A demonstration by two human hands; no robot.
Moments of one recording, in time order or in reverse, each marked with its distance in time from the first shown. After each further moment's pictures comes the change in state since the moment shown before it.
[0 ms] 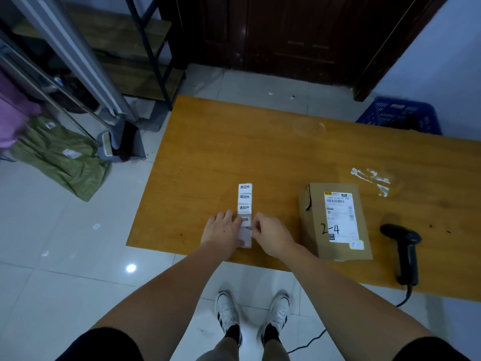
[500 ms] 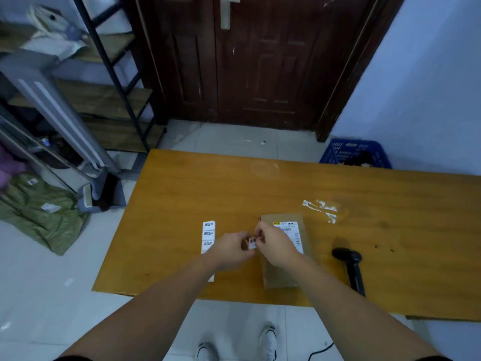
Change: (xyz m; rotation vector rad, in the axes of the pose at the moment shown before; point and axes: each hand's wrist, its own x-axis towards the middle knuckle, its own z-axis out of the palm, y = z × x) left_hand 0.015 0.104 -0.108 -0.682 -0.074 0.120; right_hand -0.052 0.065 -0.119 0.095 0.182 -0.025
